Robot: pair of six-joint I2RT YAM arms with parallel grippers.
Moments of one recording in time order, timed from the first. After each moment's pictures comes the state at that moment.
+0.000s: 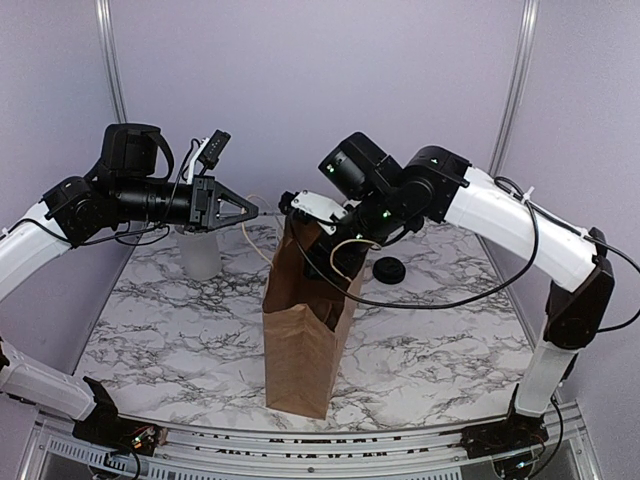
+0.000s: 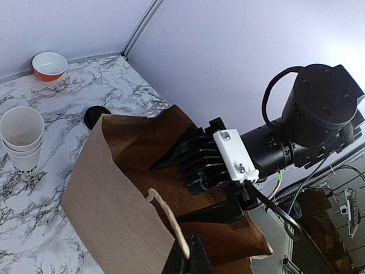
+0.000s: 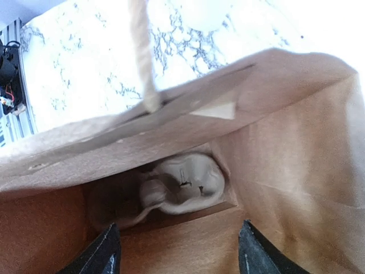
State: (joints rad) left arm -0.69 1.24 1.38 -0.51 0.54 -0.48; right arm 1.04 1.80 1.99 -1.11 0.03 -0.07
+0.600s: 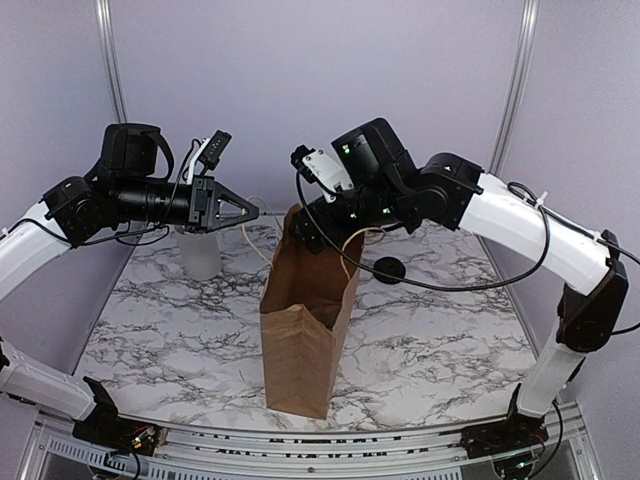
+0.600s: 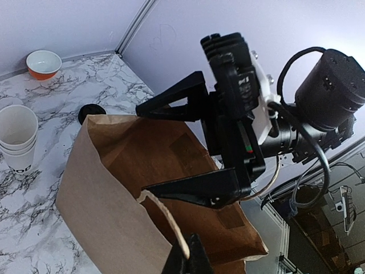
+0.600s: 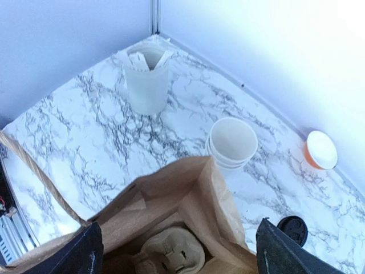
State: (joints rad) left arm -0.69 1.24 1.38 -0.51 0.57 -0.49; right arm 1.04 1.72 1.88 -0.78 0.21 0.08
